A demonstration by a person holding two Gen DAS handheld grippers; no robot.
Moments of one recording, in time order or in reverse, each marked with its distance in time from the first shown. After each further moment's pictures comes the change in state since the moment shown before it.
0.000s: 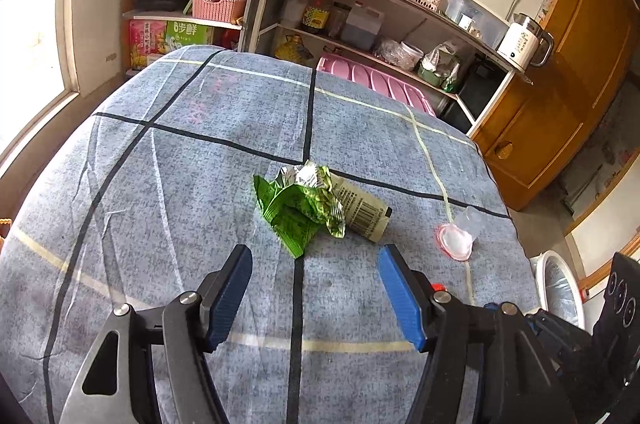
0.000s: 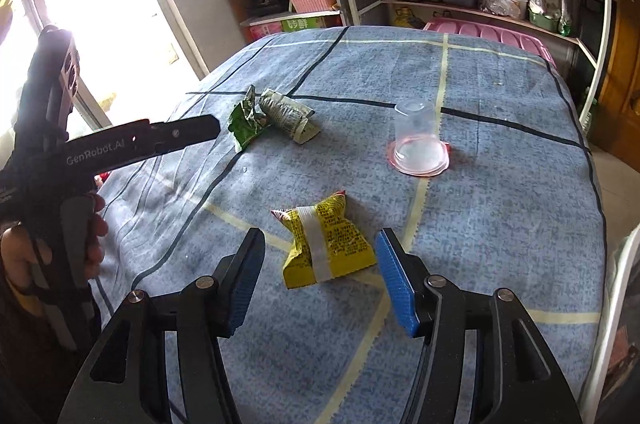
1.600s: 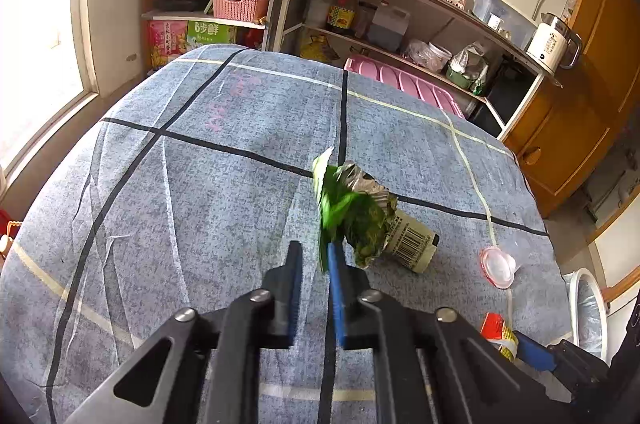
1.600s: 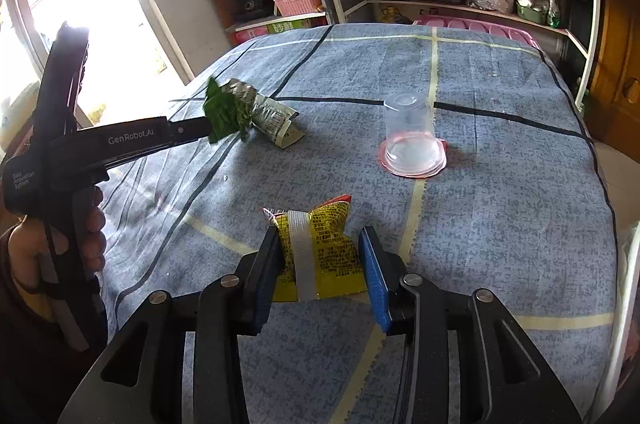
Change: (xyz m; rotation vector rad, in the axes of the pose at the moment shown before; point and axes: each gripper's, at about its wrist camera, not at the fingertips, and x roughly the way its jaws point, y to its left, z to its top) left arm 0.024 0.007 0.009 -0.002 -0.014 0.109; right arm 0.005 -0.005 -0.005 0.051 -0.033 -0.026
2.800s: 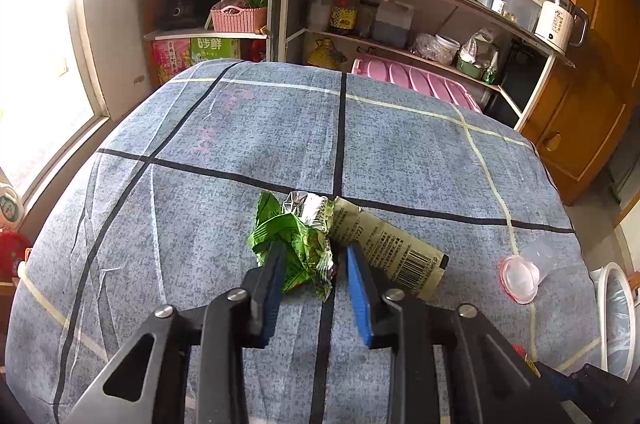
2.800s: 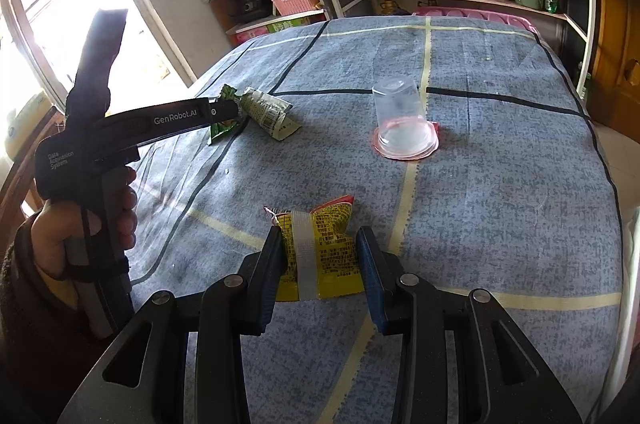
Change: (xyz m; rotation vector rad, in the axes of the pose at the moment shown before) left arm 0.020 -0.023 0.013 0.073 -0.022 0.103; right arm -0.001 -0.011 -0.005 0.045 0.013 0.035
